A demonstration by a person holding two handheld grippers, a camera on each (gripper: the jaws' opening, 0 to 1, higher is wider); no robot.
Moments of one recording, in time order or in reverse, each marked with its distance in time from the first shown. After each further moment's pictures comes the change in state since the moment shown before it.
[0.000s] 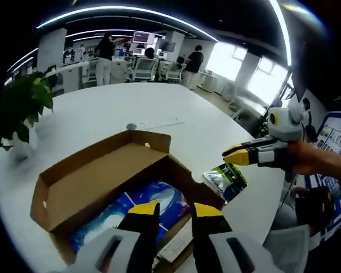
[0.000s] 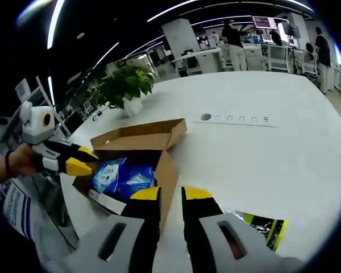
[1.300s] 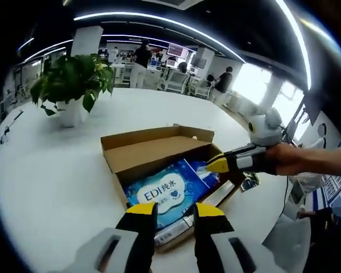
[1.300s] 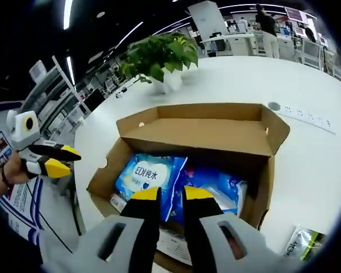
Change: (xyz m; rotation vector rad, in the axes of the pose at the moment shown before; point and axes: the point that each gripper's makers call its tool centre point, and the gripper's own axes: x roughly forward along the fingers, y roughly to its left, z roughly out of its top) left arm -0.095 0.065 -0.058 -0.123 -0.104 0.115; right arm 0.093 0.122 -0.026 -0.070 0.166 0.153
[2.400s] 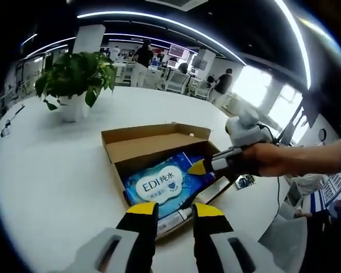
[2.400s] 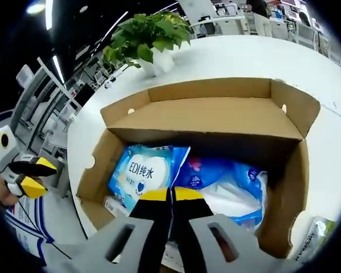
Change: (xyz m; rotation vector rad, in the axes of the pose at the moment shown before) left arm -0.005 -0.001 -0.010 -0.031 -0.010 -0.004; right arm 0.037 -0.013 -0.012 0.078 0.097 -0.043
